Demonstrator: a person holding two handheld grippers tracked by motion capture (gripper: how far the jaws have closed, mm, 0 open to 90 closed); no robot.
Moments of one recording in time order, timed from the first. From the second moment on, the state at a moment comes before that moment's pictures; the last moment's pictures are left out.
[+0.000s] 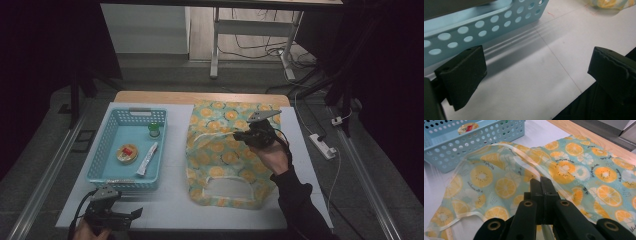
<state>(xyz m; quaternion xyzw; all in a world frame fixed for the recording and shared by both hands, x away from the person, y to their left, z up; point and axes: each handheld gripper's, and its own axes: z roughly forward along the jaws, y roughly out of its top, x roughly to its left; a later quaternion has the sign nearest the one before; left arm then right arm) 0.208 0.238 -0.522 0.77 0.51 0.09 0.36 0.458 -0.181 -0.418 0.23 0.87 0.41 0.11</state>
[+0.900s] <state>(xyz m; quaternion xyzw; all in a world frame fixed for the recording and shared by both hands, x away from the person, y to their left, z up) 0.208 0.244 -0.511 0.76 0.50 0.07 0.40 0.455 -0.182 -0.418 0.23 0.87 0.42 0.11</state>
